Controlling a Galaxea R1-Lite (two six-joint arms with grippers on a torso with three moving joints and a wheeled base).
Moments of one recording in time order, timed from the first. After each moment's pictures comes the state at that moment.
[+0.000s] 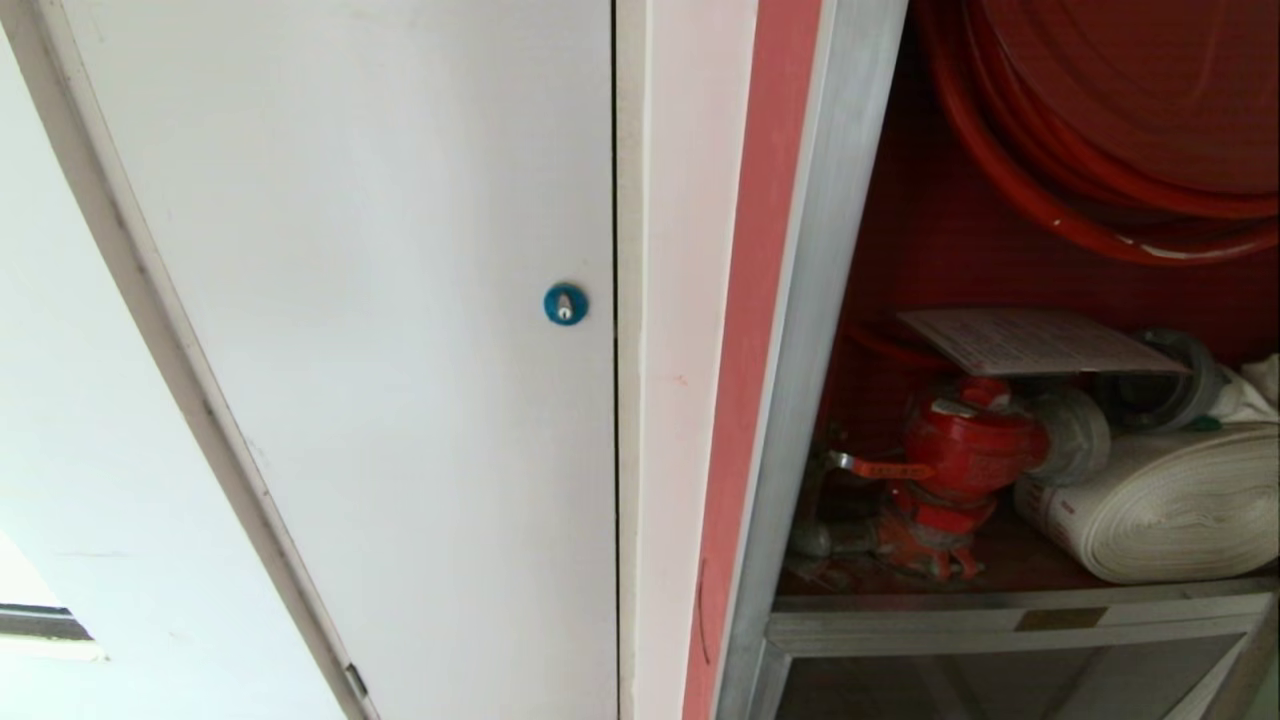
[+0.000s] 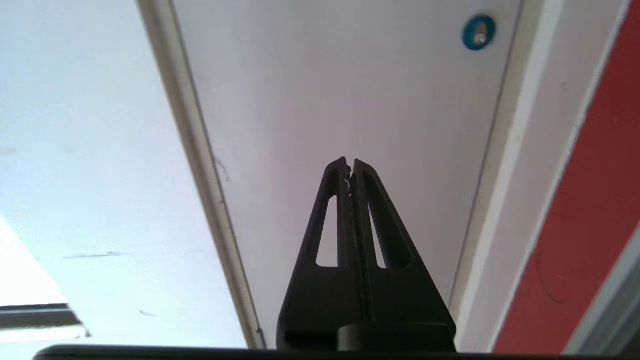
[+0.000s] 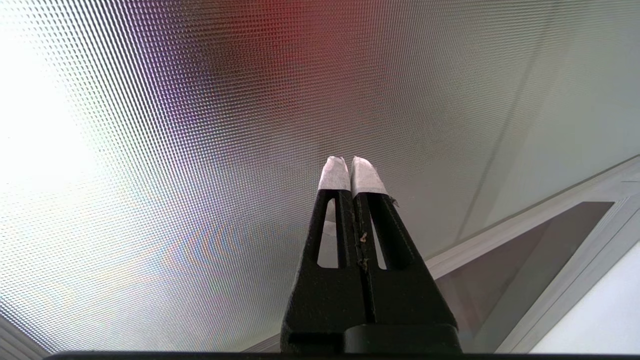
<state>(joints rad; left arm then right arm) -0.09 0.33 -0.31 -0.17 0.04 0.05 0.02 0.00 0.00 -0.01 -0.01 0.02</state>
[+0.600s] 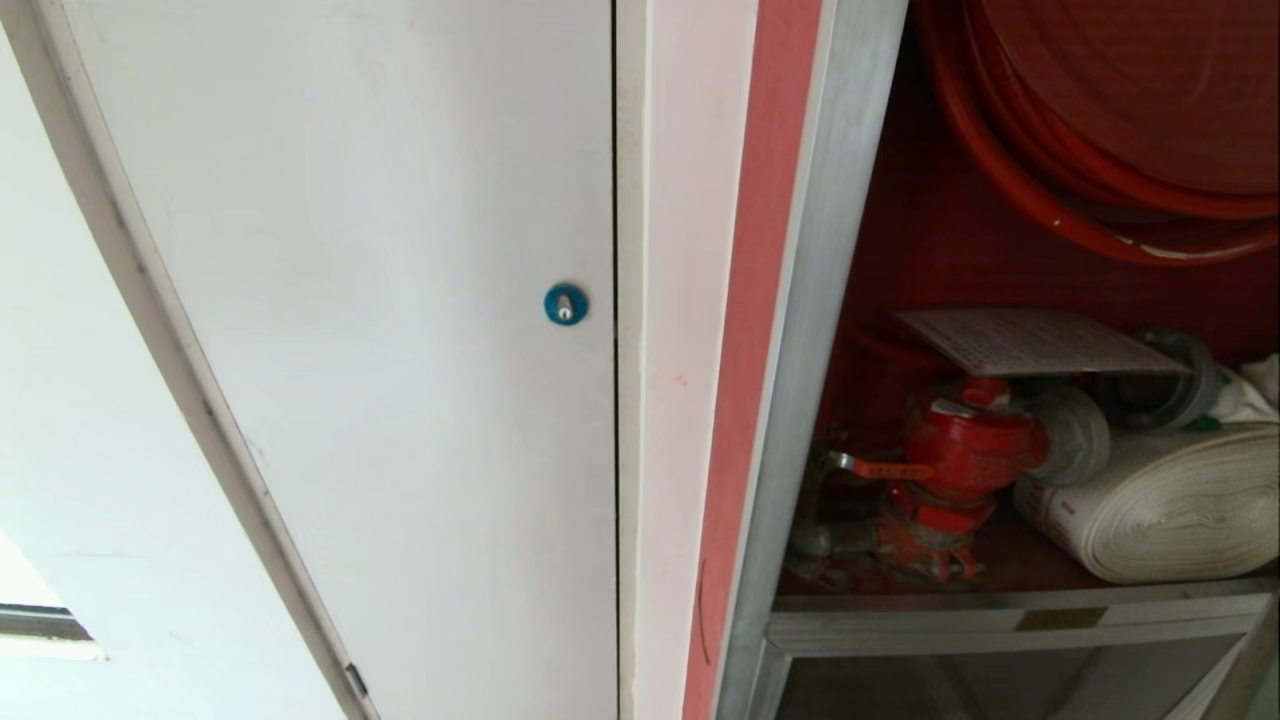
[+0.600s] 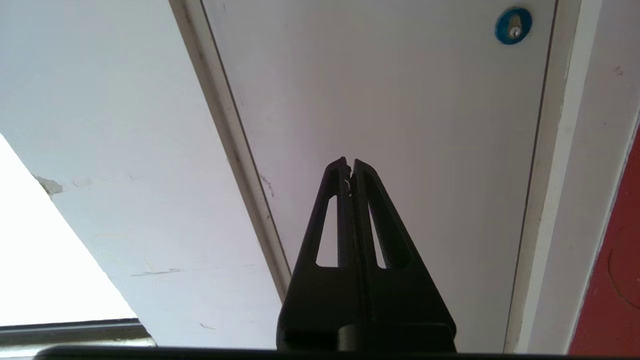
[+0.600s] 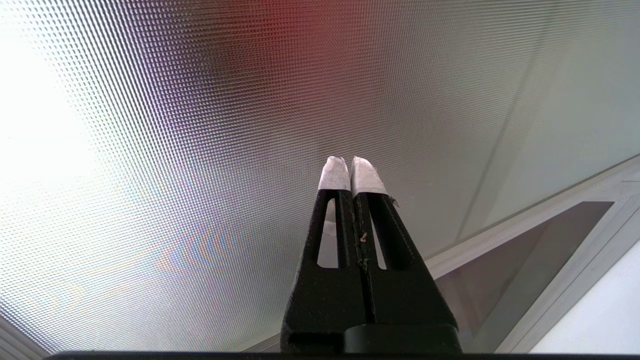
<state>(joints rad) -0.08 0.28 -0.32 -0.16 0.10 0.20 0.01 0.00 0.00 -0.01 -0.01 0.02</state>
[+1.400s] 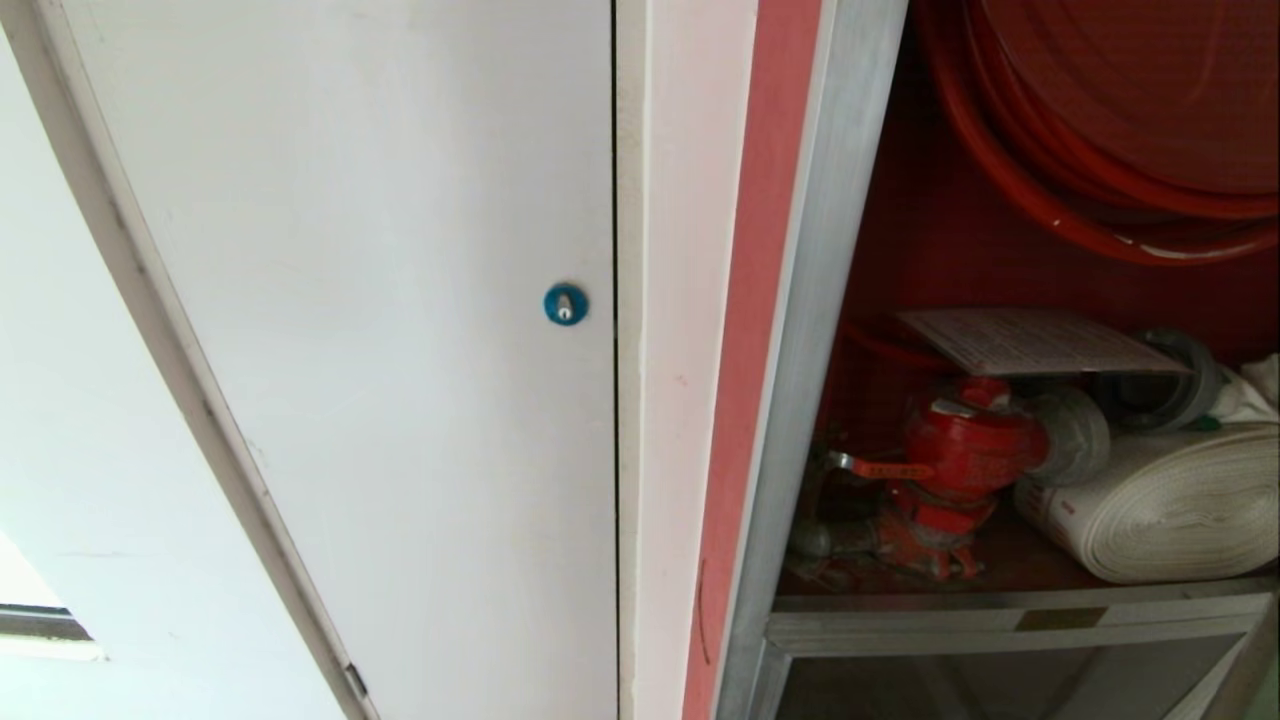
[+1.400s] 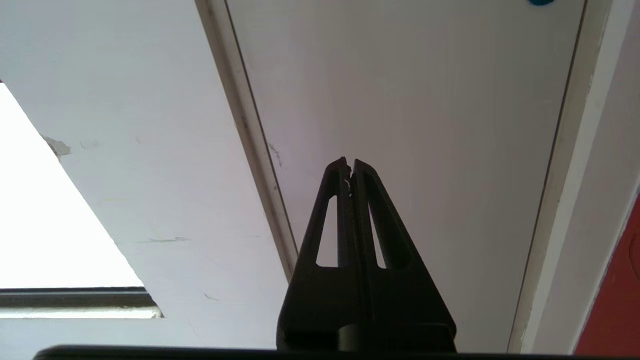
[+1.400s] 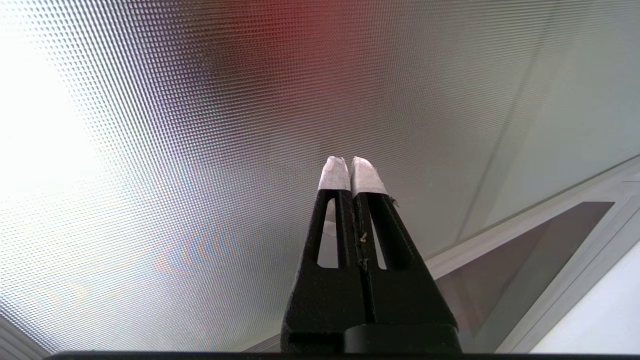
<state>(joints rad) -0.02 0.19 -0.20 -0.17 0.10 0.17 0.01 0.00 0.00 -0.01 -0.01 0.02</state>
